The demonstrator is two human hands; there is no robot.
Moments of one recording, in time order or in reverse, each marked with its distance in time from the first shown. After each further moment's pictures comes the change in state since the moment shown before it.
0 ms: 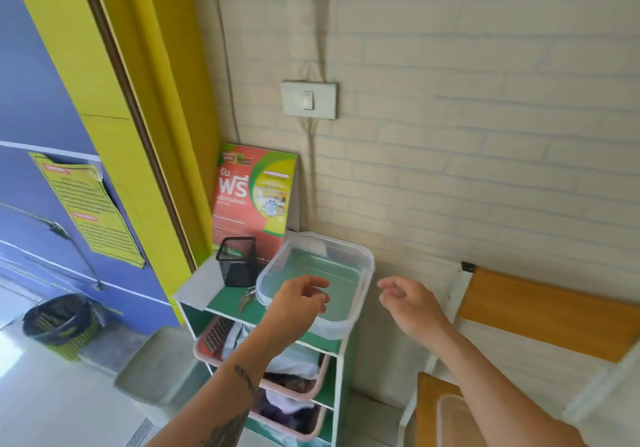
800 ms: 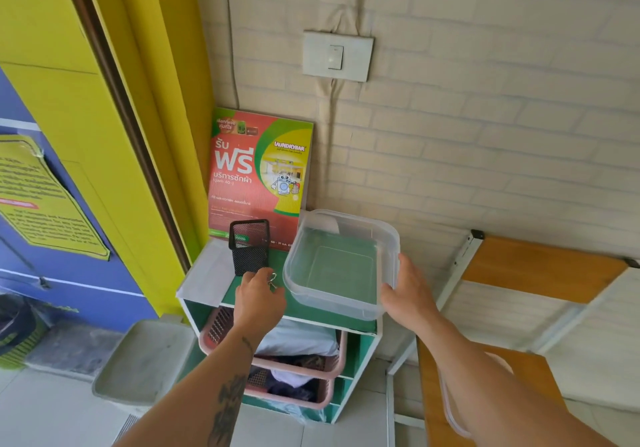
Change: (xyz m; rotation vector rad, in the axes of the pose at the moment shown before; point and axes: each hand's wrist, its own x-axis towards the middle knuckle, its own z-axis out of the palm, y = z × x) left_hand 0.086 -0.124 -0.095 0.412 0.140 -0.057; right_hand 0.017 -0.037 0.108 -0.273 0.151 0.284
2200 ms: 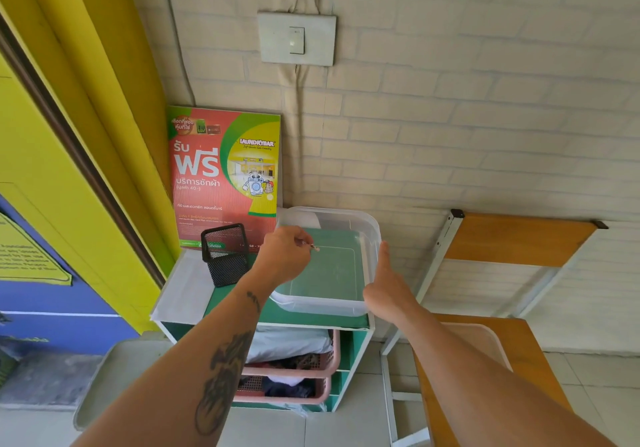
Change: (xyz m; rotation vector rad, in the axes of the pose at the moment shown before) left_hand 0.036 0.101 -0.012 -0.031 -0.204 0.313; right_hand 0.005 -0.010 0.014 0.091 -0.131 0.145
